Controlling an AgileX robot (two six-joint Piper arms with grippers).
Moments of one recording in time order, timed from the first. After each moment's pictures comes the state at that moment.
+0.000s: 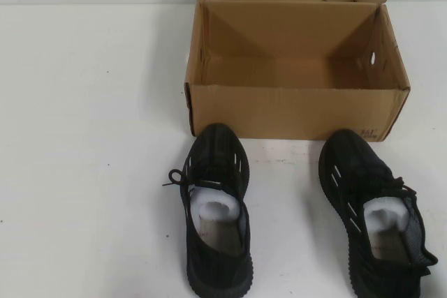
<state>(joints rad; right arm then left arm) -0.03 -0.01 0.03 0.11 0.41 -0.16 -0.08 -0.01 0.03 0.00 0.37 0.02</state>
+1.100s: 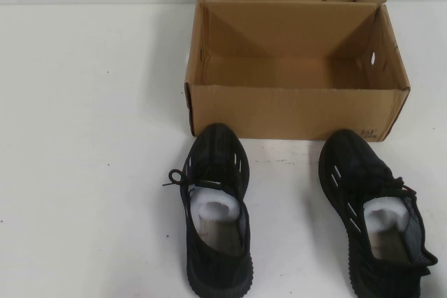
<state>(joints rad) -0.03 -0.01 0.03 0.09 0.40 -0.16 -0.08 -0.01 0.03 0.00 0.37 0.02</state>
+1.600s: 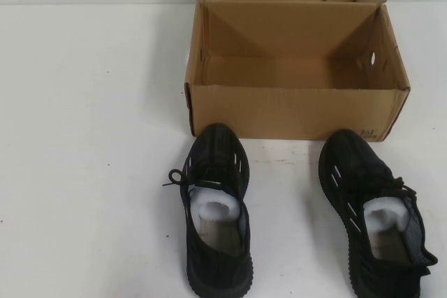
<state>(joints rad) -0.03 -0.01 0.03 0.50 0.29 -0.16 -0.08 -0.01 0.03 0.00 0.37 0.02</state>
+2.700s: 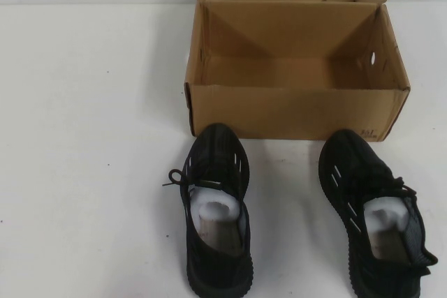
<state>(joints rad) 0.04 1.02 -0.88 0.35 0.99 -0.40 -0.08 -0.01 0.03 0.00 0.37 0.02</state>
